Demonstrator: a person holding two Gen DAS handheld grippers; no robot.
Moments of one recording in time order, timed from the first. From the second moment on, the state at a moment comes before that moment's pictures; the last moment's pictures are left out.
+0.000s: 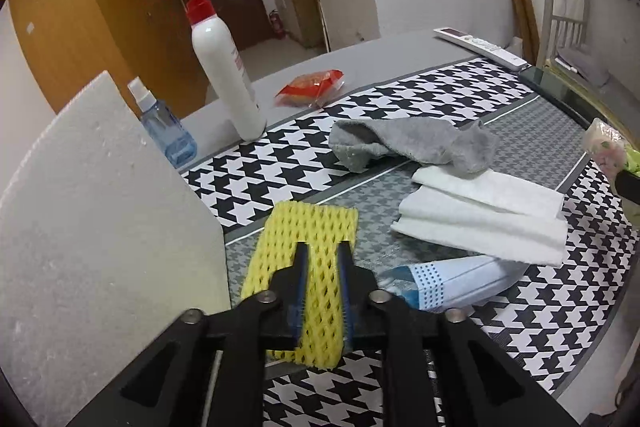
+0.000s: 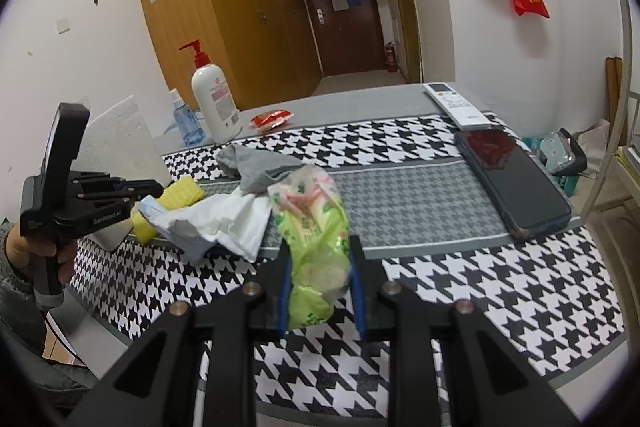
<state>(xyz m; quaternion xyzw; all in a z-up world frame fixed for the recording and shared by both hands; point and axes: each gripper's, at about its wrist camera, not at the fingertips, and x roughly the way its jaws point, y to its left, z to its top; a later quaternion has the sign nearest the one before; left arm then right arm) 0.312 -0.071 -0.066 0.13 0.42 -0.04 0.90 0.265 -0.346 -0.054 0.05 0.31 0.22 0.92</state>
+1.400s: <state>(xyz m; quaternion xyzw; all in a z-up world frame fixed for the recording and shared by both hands) 0.314 -0.042 -0.085 0.07 0.41 -0.02 0.91 0.260 -0.337 -0.056 0.04 0.32 0.21 0.92</state>
